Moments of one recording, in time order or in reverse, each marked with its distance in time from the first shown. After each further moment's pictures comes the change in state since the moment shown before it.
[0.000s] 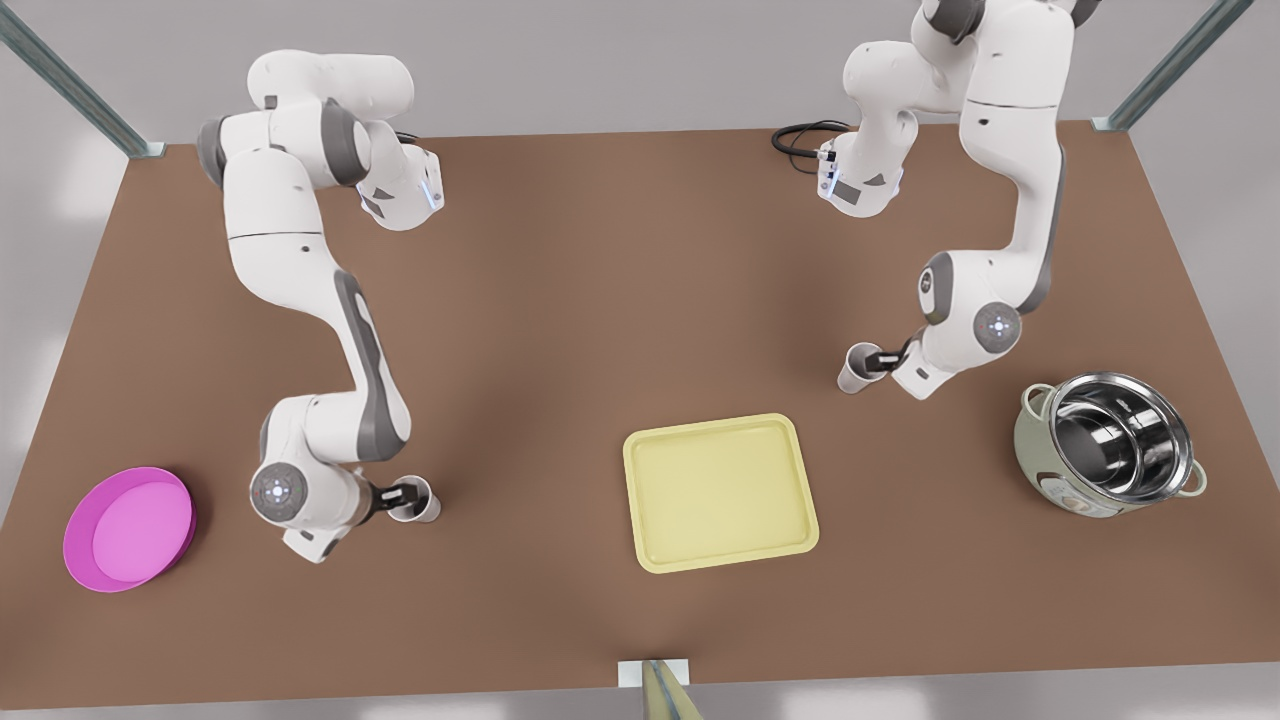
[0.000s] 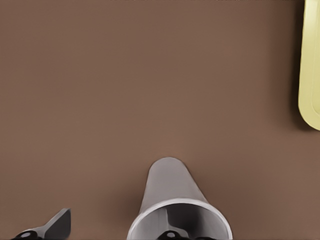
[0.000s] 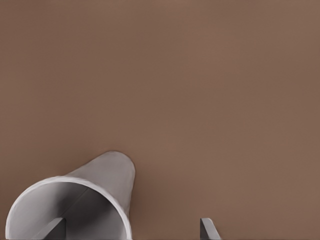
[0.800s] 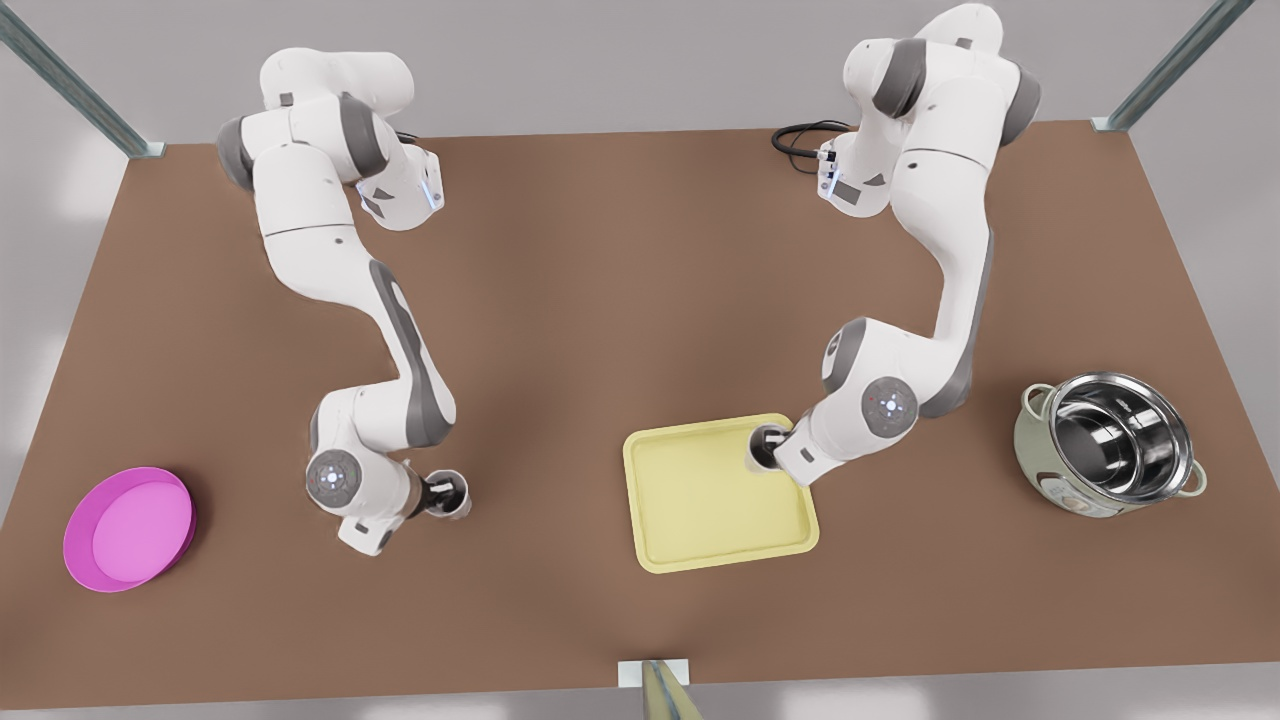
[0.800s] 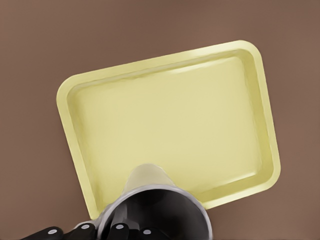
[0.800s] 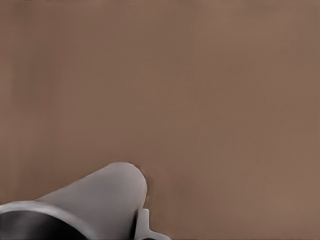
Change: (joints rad) left arm -0.091 0.436 -0.233 0.894 0.019 -0.308 -0.192; right arm 0.144 -0.015 0.009 -0.003 0.051 0.045 -0.019
